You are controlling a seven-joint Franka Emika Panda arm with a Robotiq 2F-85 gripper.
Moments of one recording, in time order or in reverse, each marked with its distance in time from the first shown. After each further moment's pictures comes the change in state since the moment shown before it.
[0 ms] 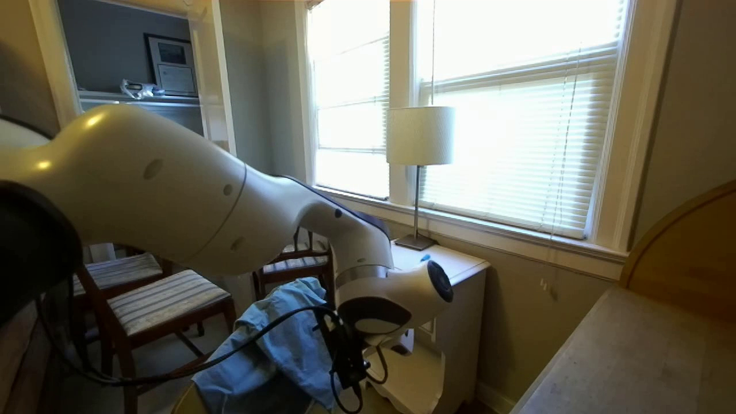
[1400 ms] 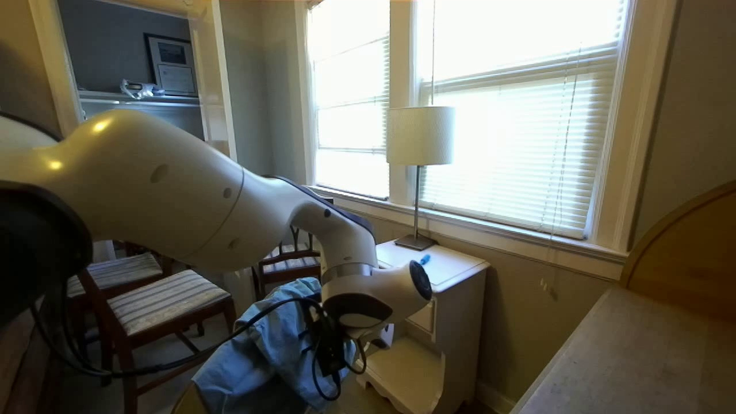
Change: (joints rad) arm 0.031 0.001 0.037 -0.028 0.008 -0.010 0.036
